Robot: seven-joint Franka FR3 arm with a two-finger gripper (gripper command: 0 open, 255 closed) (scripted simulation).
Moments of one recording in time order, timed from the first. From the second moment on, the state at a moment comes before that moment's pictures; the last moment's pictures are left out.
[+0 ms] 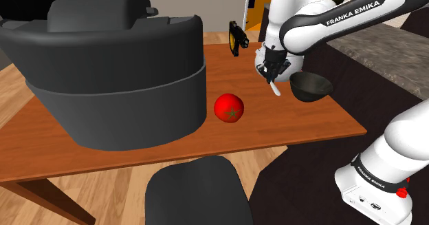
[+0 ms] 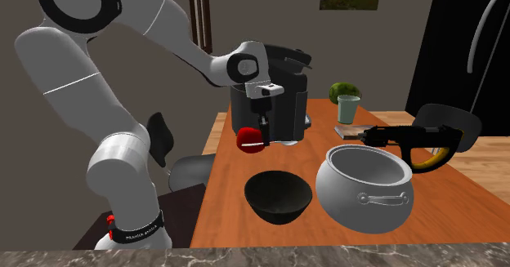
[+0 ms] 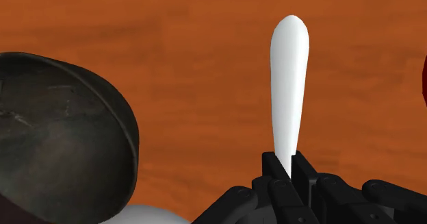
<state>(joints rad) -0.20 -0.33 0.37 -2.49 -0.11 2.20 0.69</state>
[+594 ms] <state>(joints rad) -0.20 -0.39 0.35 -2.42 -0.09 2.09 0.64</state>
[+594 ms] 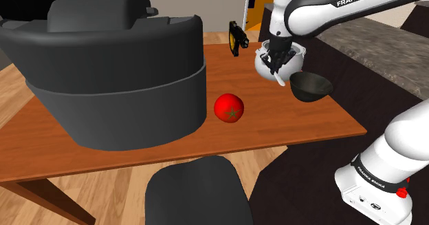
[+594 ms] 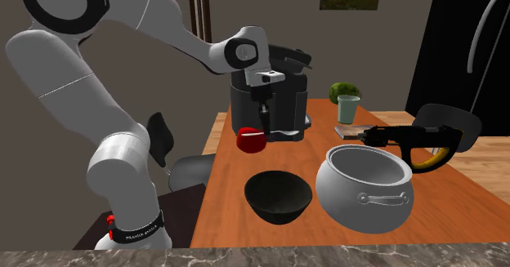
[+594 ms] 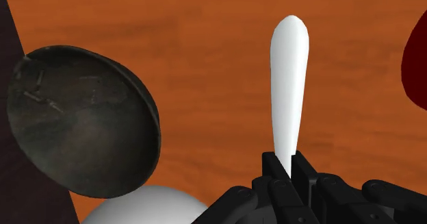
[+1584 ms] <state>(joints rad) -0.32 -0.65 0.05 -2.63 -0.17 2.09 0.27</state>
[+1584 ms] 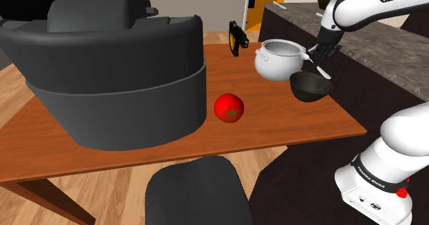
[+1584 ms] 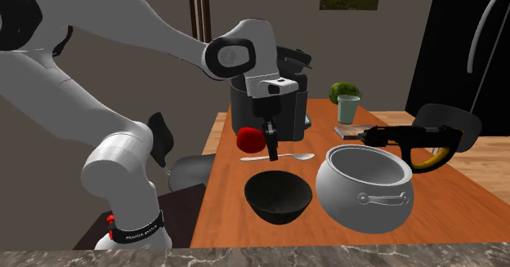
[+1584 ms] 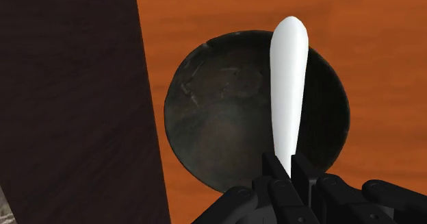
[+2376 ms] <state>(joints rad) -0.35 -0.61 0.01 -2.75 -0.21 2.25 0.25</state>
